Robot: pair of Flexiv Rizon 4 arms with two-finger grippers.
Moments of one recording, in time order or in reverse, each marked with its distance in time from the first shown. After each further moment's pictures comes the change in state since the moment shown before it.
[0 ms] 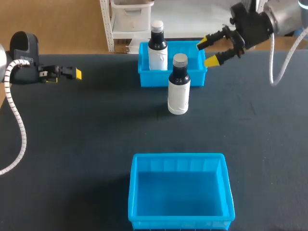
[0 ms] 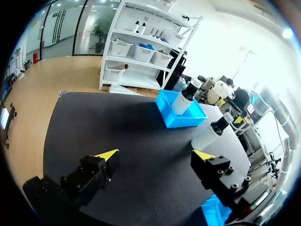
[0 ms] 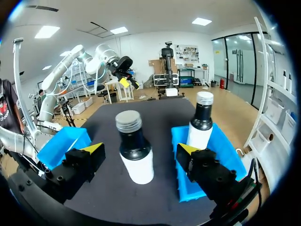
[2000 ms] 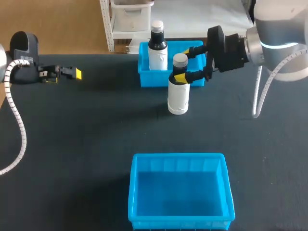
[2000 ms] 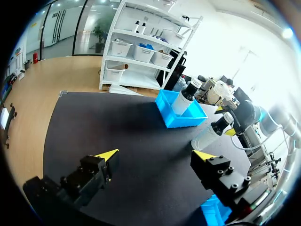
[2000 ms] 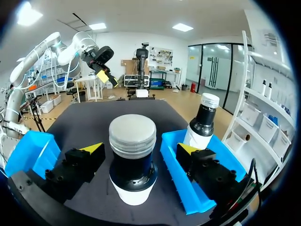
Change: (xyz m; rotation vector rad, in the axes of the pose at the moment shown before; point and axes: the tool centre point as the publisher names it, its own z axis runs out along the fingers) left arm 0.000 0.000 0.000 0.000 0.000 0.000; right arm -0.004 -0.003 0.073 0.331 -0.004 -0.030
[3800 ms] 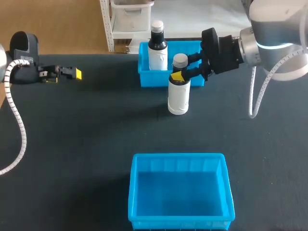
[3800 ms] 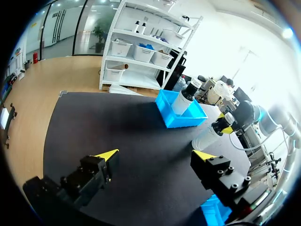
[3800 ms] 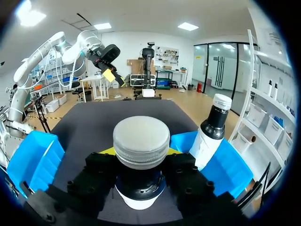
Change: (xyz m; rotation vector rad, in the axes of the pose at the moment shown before) left arm 0.000 0.000 0.000 0.000 0.000 0.000; right arm -0.003 0.014 0.010 -0.055 0.004 -0.008
